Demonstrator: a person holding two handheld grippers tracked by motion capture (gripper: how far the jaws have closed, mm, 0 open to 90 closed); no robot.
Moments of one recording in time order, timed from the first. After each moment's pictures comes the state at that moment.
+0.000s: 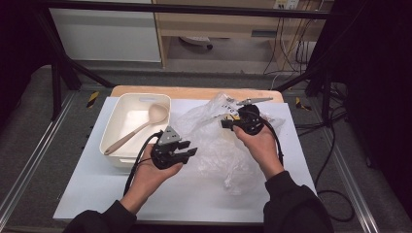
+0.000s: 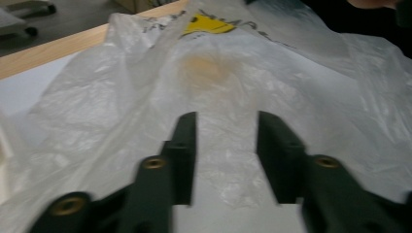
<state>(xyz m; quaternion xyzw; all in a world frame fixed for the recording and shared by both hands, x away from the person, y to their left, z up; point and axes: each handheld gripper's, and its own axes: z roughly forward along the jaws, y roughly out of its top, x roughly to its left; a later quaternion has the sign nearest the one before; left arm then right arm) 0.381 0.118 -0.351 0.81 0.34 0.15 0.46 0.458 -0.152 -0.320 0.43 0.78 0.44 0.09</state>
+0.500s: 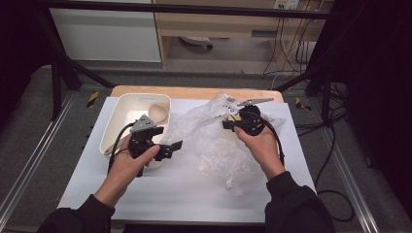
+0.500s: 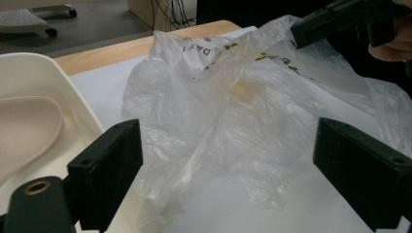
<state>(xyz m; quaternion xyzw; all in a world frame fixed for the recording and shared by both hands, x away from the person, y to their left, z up) 0.395 0.173 -0.330 0.77 0.37 0.15 0.50 0.458 -0.155 -0.322 0.42 0.79 0.44 0.09</state>
